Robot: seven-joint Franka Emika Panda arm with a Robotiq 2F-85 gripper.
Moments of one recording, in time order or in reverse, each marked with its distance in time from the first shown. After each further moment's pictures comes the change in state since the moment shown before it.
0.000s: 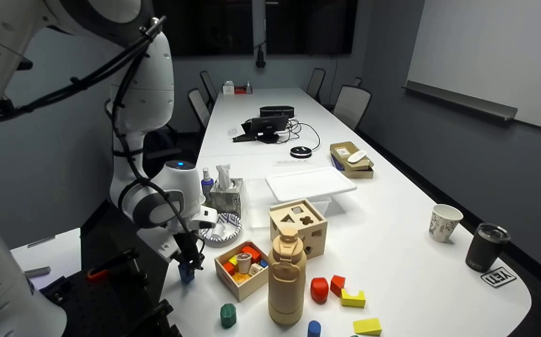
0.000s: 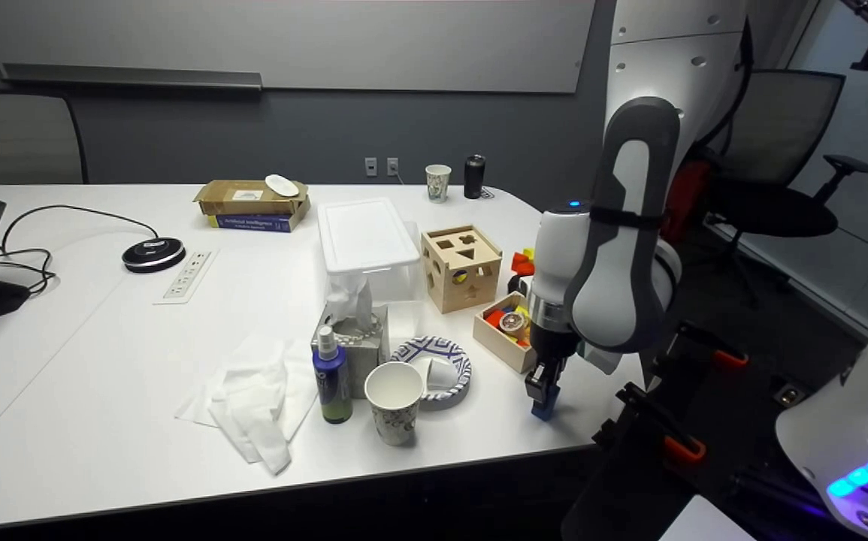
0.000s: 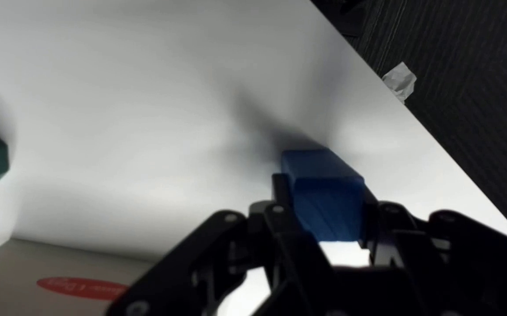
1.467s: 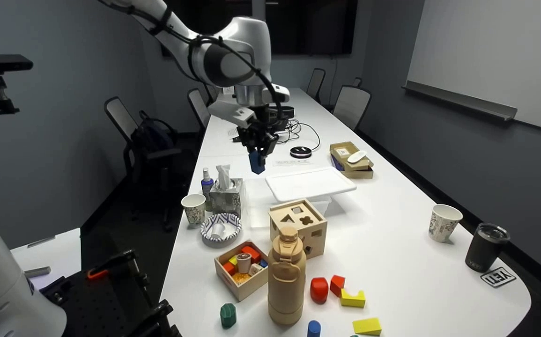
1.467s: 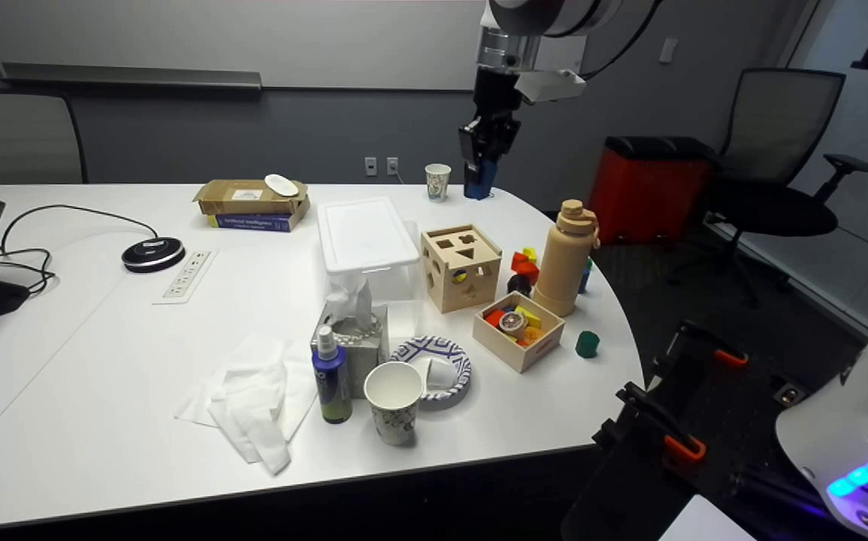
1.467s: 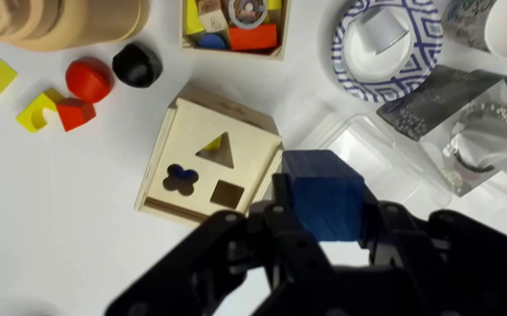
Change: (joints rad) arm -0.132 -0.532 -0.047 0.461 0.047 -0.823 -0.066
